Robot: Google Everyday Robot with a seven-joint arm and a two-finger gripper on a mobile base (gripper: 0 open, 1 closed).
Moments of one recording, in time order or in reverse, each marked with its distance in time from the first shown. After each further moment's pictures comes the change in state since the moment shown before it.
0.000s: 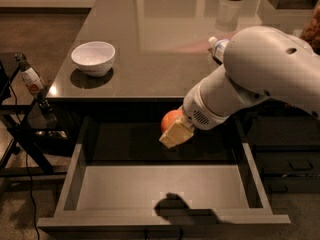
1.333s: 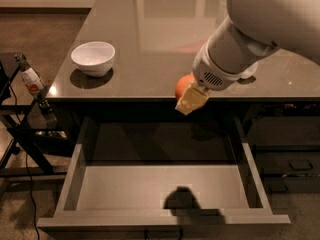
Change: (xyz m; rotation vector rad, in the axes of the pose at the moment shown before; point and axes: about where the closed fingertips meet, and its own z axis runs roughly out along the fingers) arm -0.027 -0.058 -0.060 0.165 0.101 -0.140
